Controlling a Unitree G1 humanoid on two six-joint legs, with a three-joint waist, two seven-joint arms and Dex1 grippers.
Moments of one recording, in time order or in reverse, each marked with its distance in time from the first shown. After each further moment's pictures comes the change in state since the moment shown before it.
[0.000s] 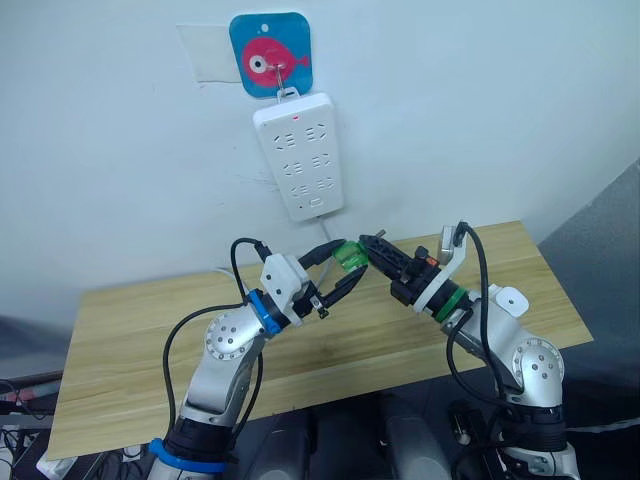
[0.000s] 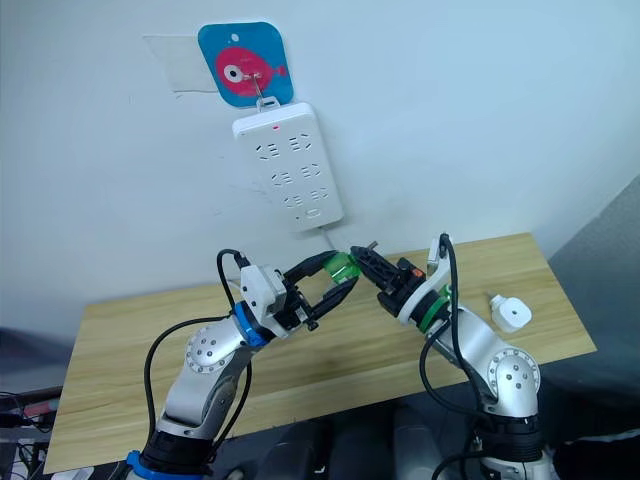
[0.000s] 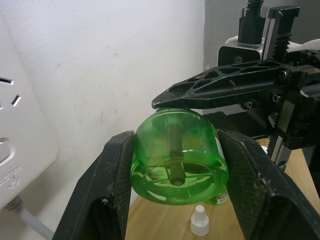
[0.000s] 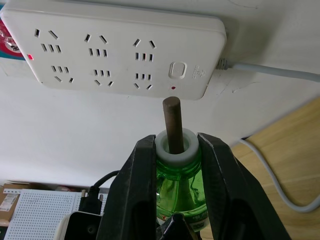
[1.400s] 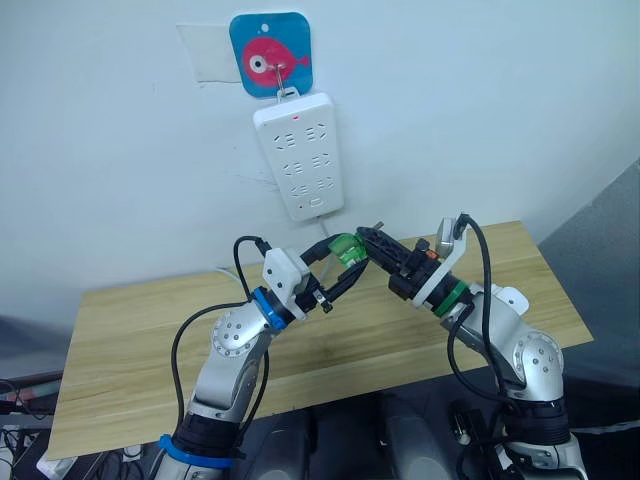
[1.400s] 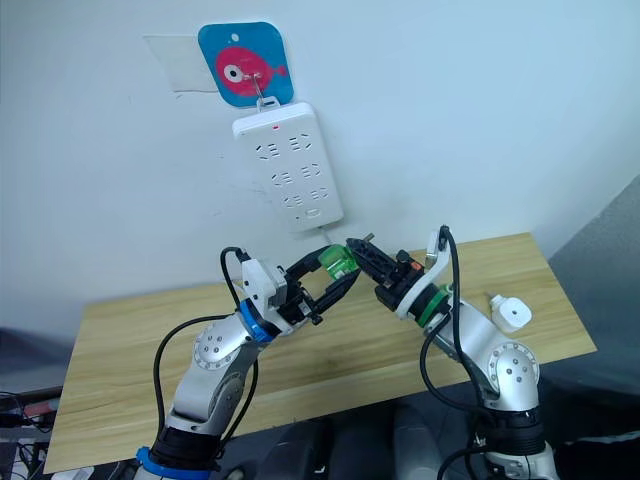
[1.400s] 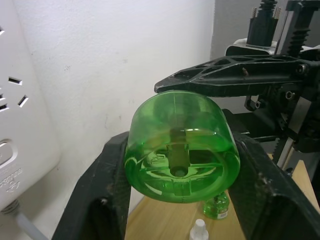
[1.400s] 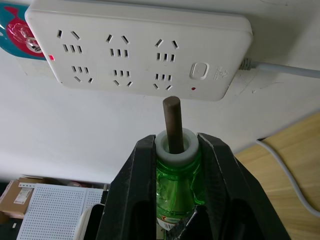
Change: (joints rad) left arm -0.018 -0.029 -0.002 0.020 -0.029 0.004 0.025; right arm -0.030 -0.039 0.047 -0.002 0.061 -0.057 0.008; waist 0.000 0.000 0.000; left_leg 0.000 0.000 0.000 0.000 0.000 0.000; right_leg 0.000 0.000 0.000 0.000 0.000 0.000
